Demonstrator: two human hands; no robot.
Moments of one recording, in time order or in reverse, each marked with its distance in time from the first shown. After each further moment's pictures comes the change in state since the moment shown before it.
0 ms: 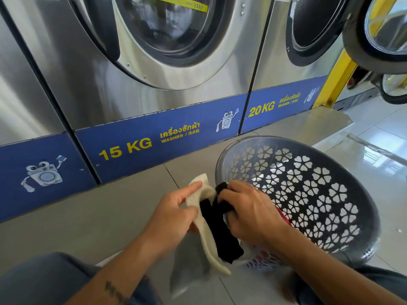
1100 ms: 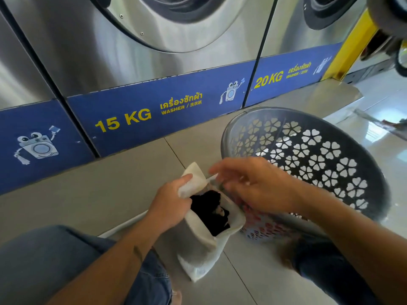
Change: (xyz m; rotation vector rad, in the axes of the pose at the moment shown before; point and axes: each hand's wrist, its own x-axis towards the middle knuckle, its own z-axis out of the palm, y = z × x) left_hand 0.027 -0.064 -0.016 0.515 0.040 -0.052; right_hand 0.012 -0.010 -0.033 0.441 -0.351 0.109
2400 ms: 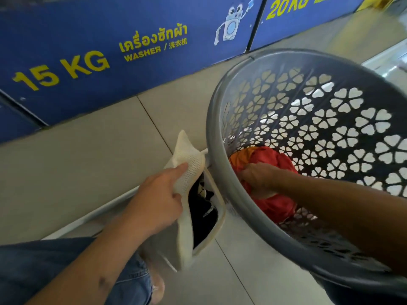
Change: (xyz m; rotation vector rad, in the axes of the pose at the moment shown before) left_hand 0.060 -0.016 0.051 0.169 -0.168 -0.062; right_hand 0.091 0.268 0.092 -0.713 -0.593 0.091
